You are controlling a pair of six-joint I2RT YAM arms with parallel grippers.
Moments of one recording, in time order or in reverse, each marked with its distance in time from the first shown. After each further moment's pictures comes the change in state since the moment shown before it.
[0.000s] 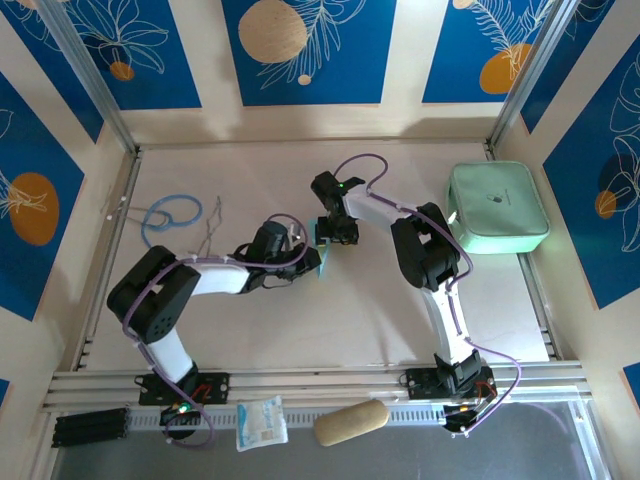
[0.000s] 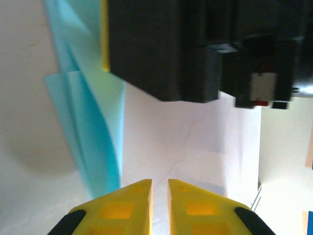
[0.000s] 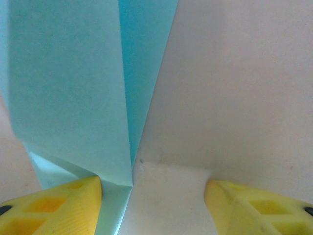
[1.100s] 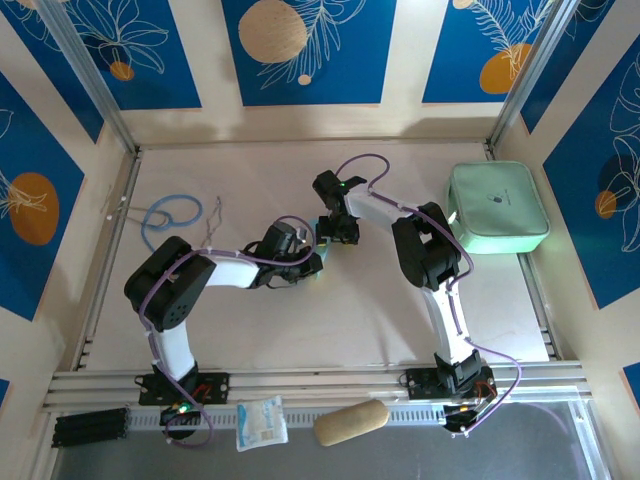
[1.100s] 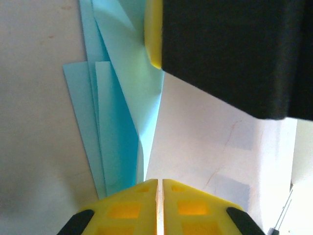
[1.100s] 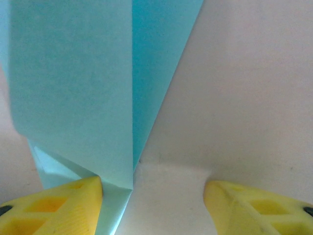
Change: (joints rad) left arm -0.008 0.105 0.060 -0.076 -0.025 0.055; right arm -0.010 0.001 0.000 -0.002 -0.020 0.004
